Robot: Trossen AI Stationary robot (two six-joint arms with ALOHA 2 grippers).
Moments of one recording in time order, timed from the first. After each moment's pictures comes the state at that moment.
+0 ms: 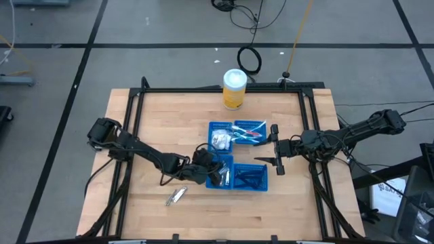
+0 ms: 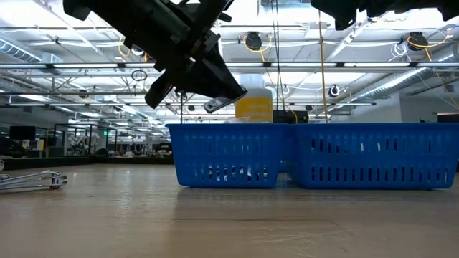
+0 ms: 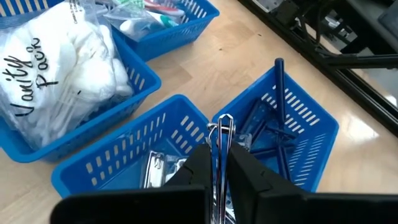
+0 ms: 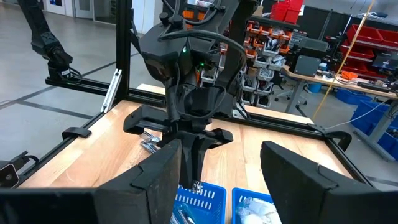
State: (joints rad) left arm -0.34 1.76 1.01 0.11 -0.55 -0.92; right arm 0.26 0.85 0.49 0.31 0.16 -0.14
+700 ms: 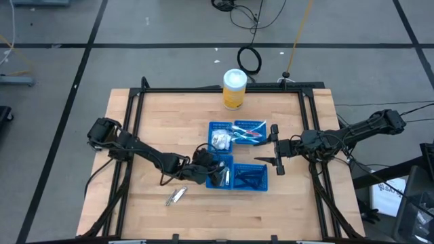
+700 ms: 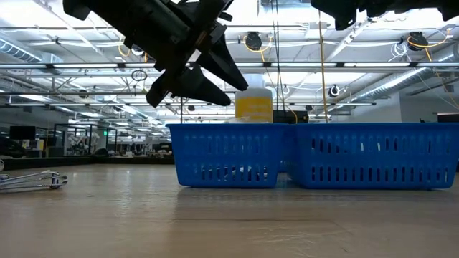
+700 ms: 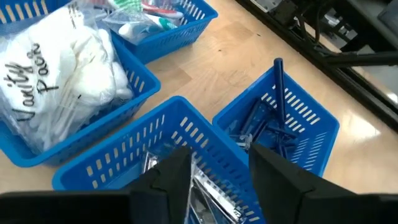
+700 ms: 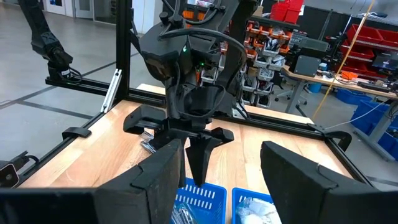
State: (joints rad) left arm -0.34 1.76 1.01 0.11 -0.55 -0.90; right arm 0.26 0.85 0.49 0.31 0.16 -0.14
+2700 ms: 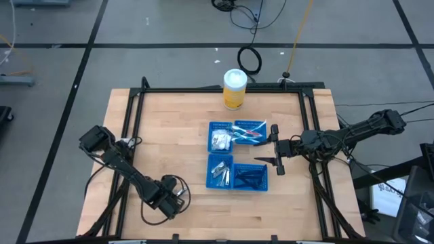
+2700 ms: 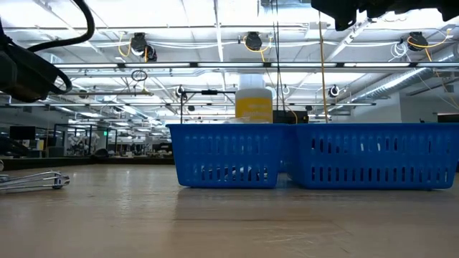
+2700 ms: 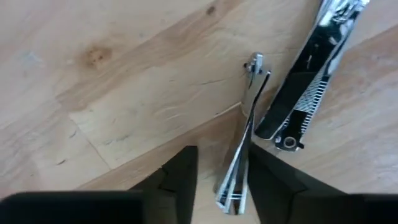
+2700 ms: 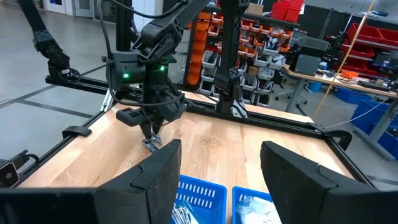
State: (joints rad) left arm -0.72 1.79 0.99 -0.74 0.00 -1.79; right arm 0.26 0.85 0.49 0.31 0.16 -0.14
